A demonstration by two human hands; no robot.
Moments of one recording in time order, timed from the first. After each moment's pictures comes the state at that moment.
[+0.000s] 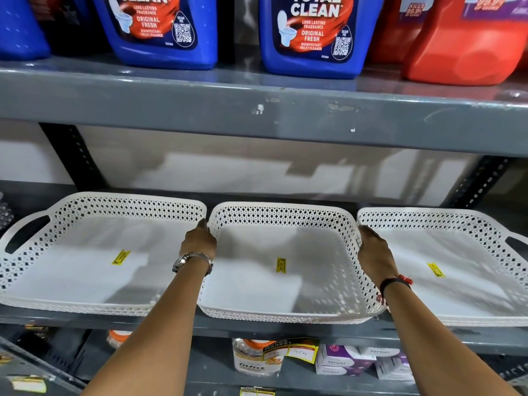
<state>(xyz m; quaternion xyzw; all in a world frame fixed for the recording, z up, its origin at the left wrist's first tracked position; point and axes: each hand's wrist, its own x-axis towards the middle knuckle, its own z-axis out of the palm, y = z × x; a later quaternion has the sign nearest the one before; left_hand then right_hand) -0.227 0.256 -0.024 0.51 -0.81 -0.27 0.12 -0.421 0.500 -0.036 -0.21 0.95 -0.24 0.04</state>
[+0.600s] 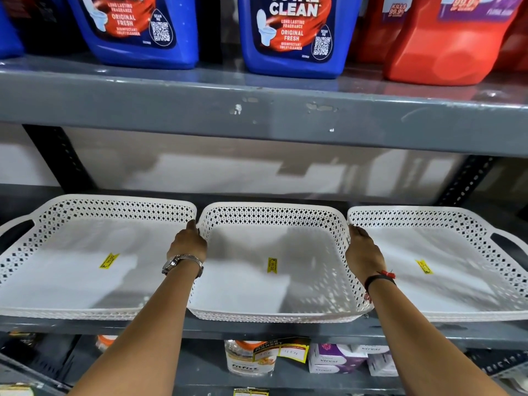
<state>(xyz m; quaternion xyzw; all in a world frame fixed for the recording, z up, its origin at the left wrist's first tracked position) -0.229 0.256 -0.029 0.52 -0.81 -0.25 0.10 -0.414 0.500 -0.031 -0.20 0.96 -0.17 0.04</state>
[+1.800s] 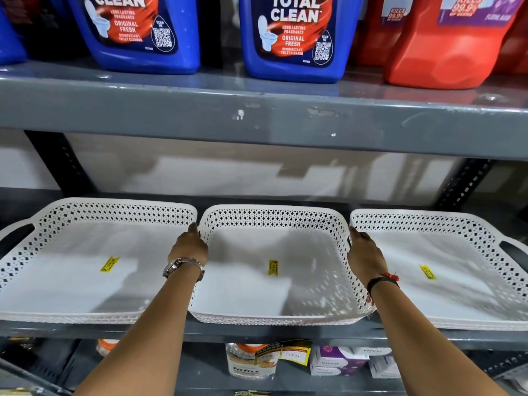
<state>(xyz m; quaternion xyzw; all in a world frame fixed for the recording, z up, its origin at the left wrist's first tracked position) -0.230 0.254 -0.032 0.51 -0.82 -0.23 0.09 -0.418 0.501 -0.034 -0.21 0.96 -0.16 0.05</state>
